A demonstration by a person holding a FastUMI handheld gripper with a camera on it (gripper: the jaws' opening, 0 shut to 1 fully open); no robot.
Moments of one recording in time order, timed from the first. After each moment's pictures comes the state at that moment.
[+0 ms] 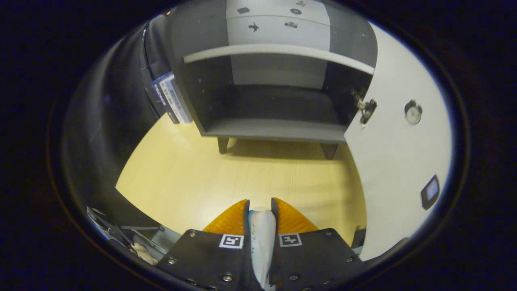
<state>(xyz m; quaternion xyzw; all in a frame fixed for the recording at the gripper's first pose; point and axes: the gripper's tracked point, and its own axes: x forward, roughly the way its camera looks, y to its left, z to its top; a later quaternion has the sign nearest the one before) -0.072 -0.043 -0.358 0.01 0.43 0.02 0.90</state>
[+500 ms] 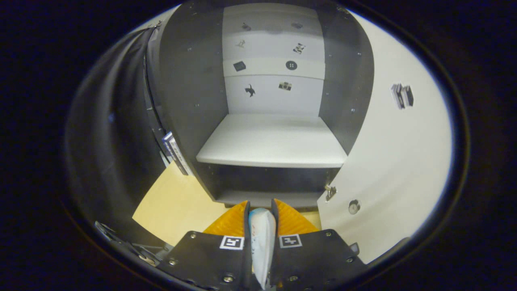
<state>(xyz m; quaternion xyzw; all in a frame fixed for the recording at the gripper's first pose) 0.004 -0.066 -0.188 0.02 0.33 0.02 0.95</state>
